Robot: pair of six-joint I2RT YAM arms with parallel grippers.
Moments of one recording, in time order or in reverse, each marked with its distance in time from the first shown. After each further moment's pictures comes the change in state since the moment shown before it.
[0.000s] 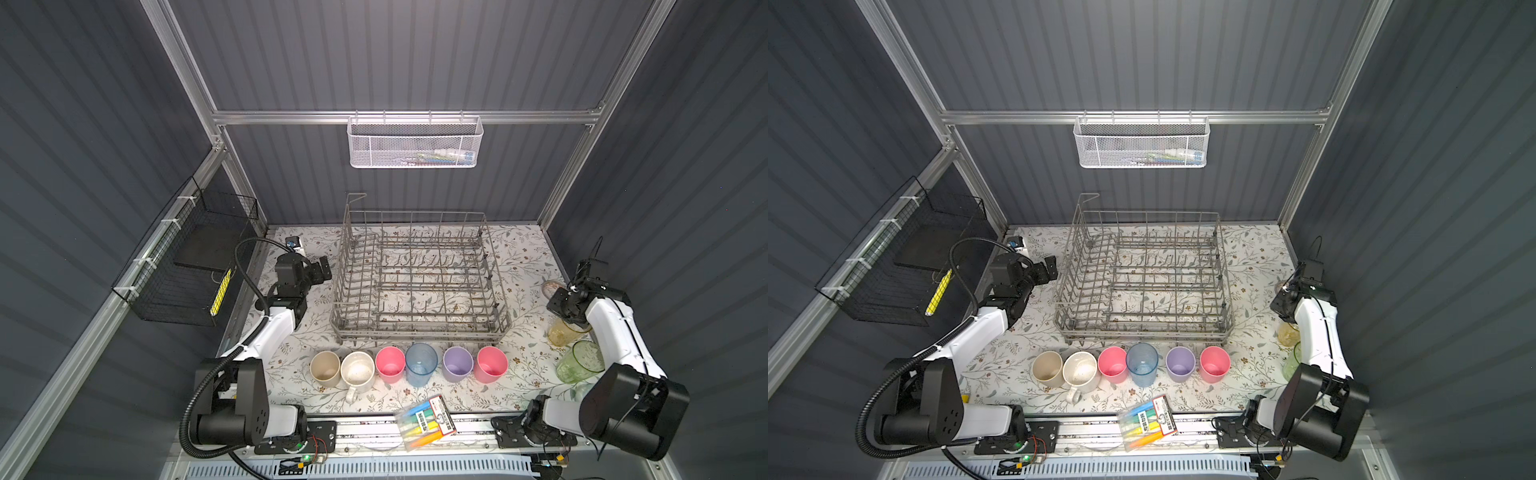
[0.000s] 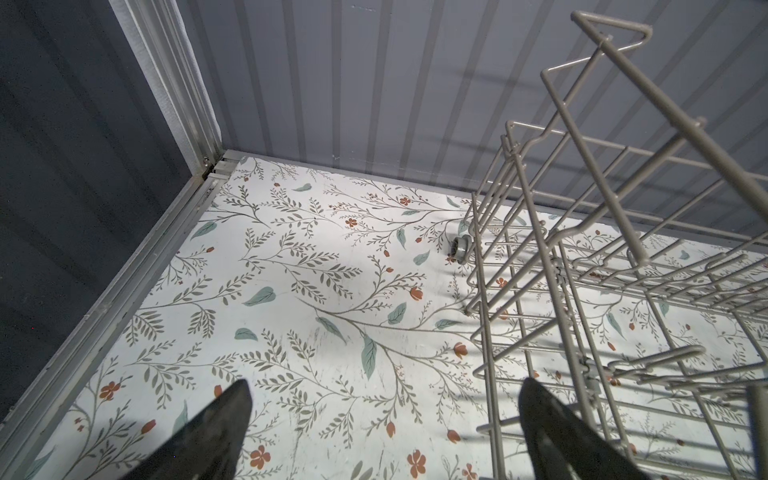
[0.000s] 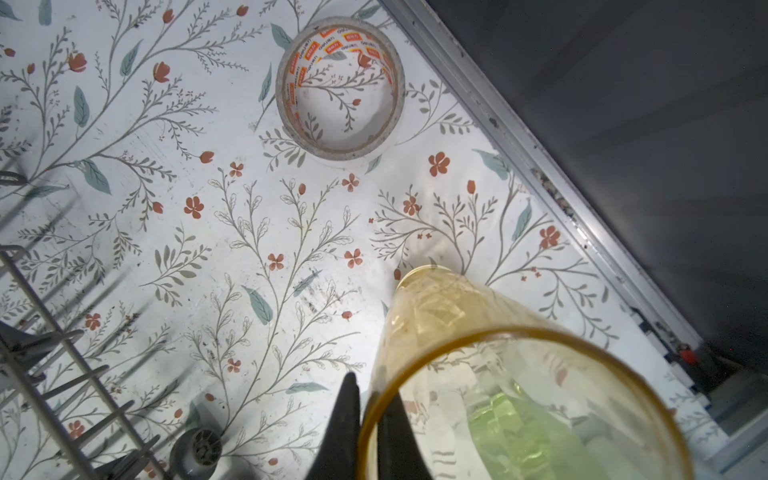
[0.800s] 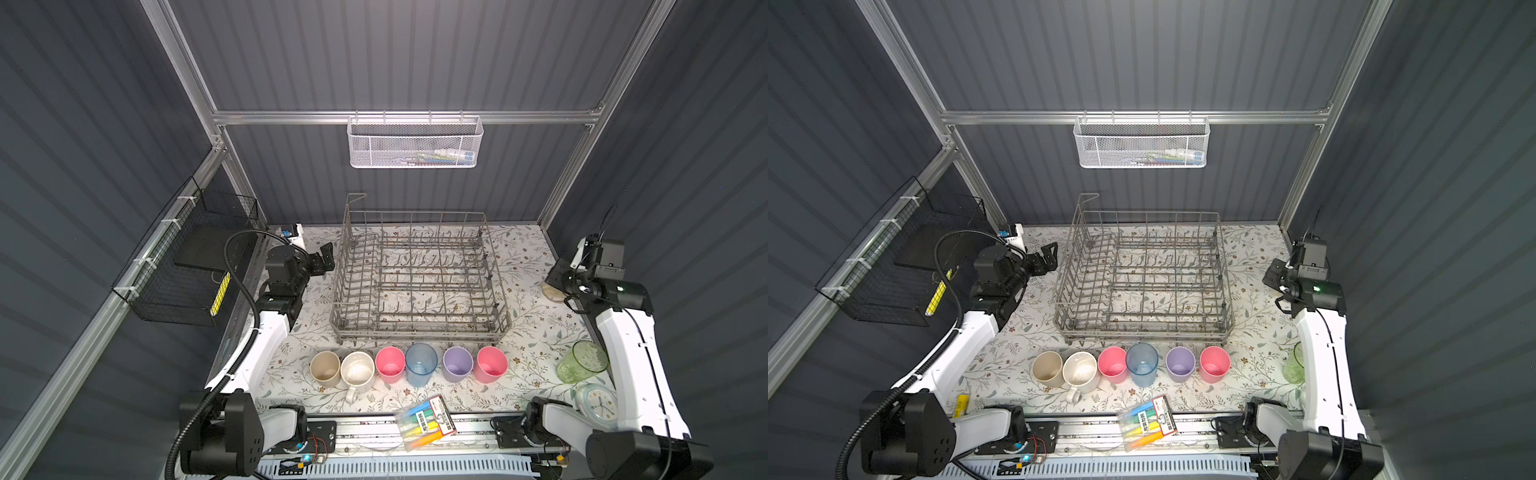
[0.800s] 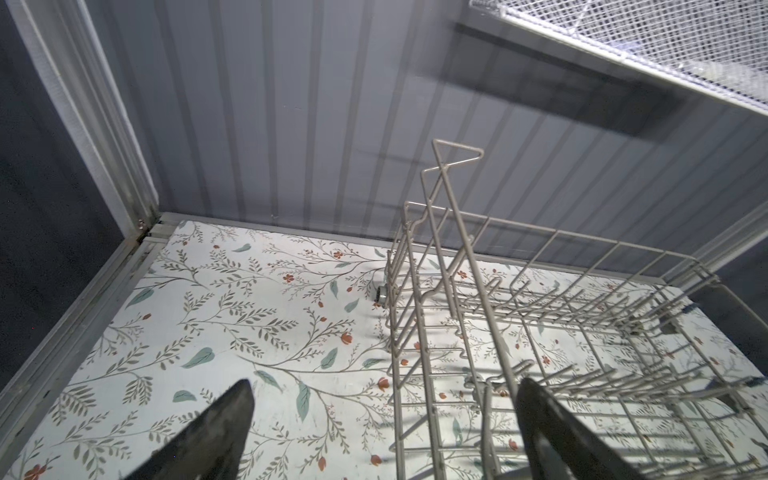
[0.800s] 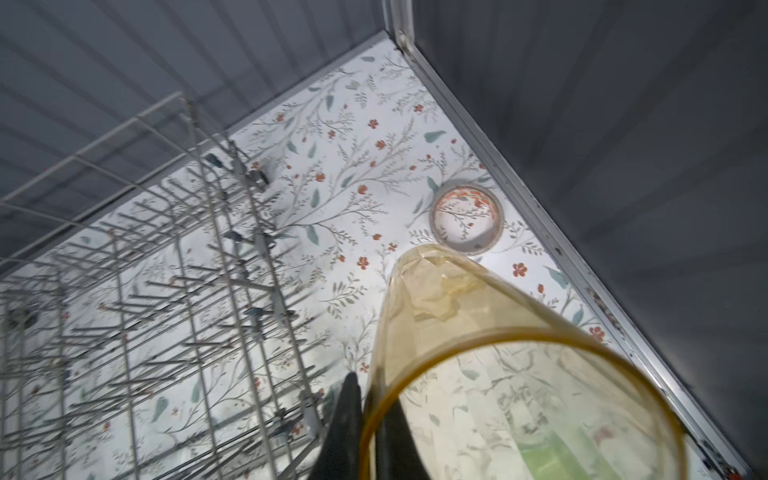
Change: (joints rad) left arm -0.027 -0.139 0.093 -0.074 0.171 -0.050; right arm 0.233 -0.196 0.290 -0.087 -0.040 0.034
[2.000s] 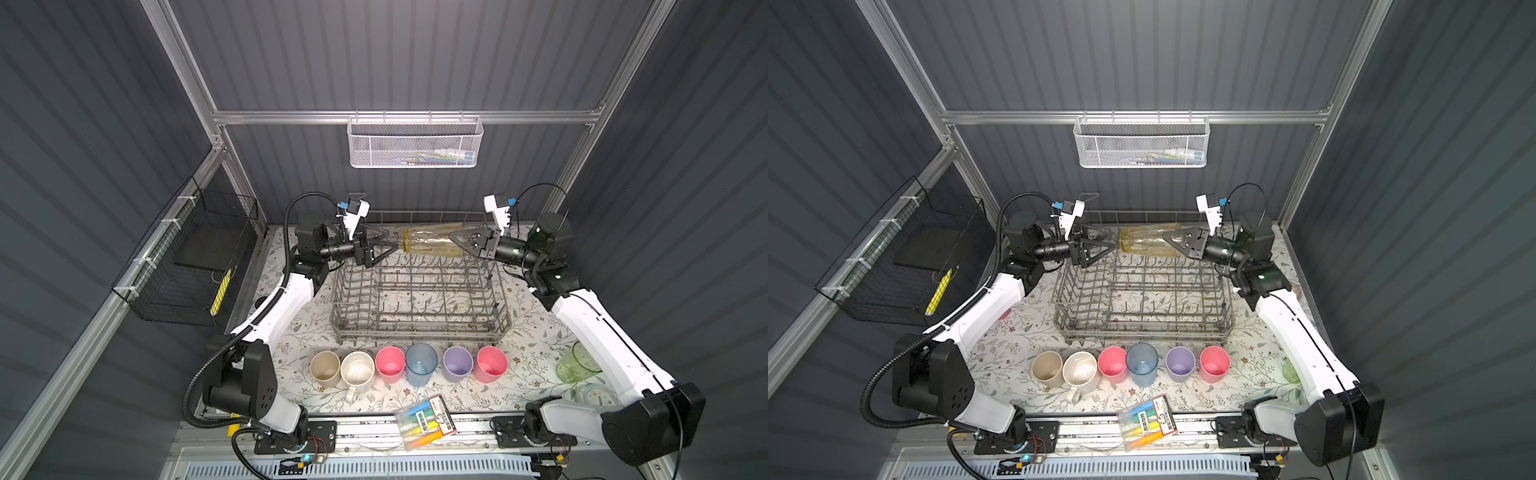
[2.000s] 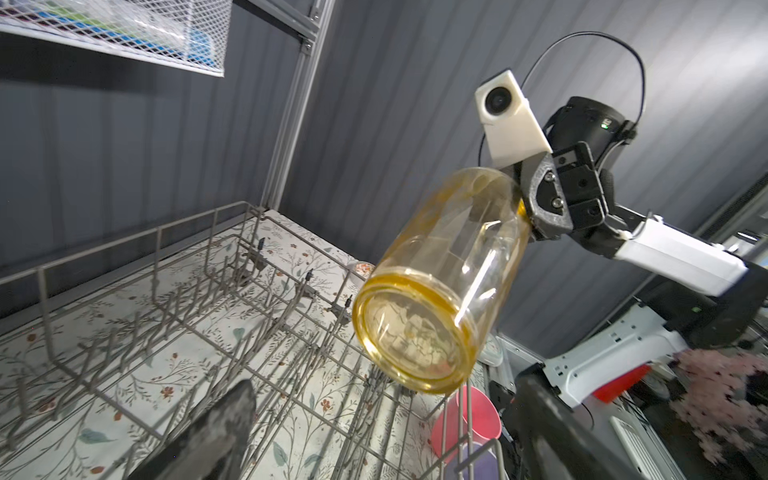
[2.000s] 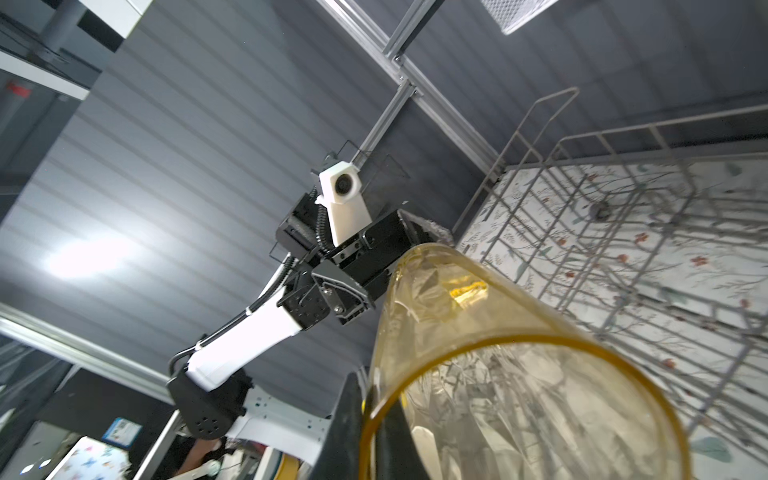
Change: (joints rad) left arm -0.175 0.309 0.340 0.187 1.030 -0.150; right arm 0.397 0.160 -0.103 0.999 -1.028 0.552
